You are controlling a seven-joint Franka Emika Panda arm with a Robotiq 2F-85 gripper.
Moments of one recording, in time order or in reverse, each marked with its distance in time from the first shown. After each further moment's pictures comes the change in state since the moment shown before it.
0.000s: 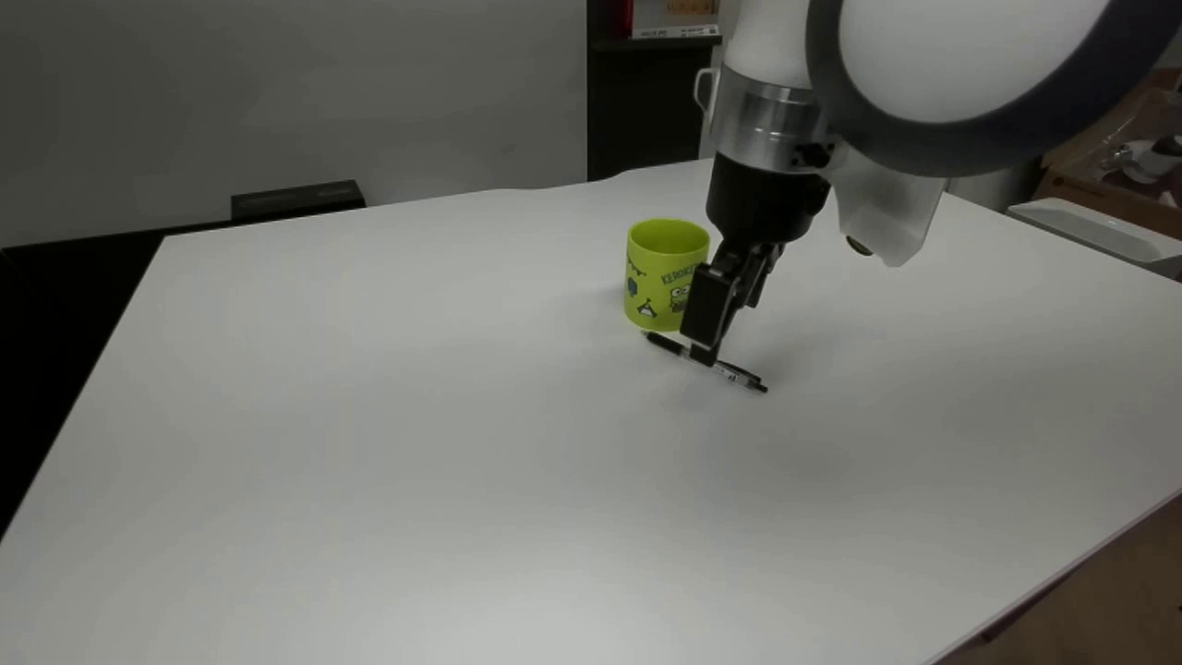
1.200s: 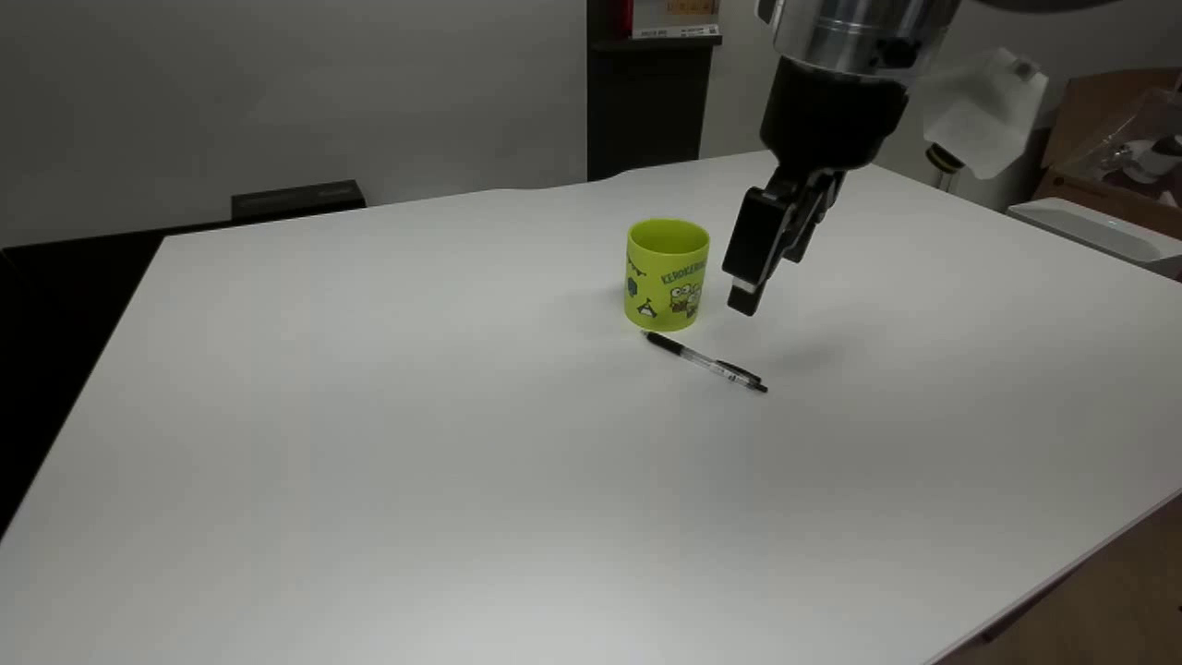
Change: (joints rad) arm -0.118 -0.176 0.077 -0.099 0.058 -0.062 -0.044
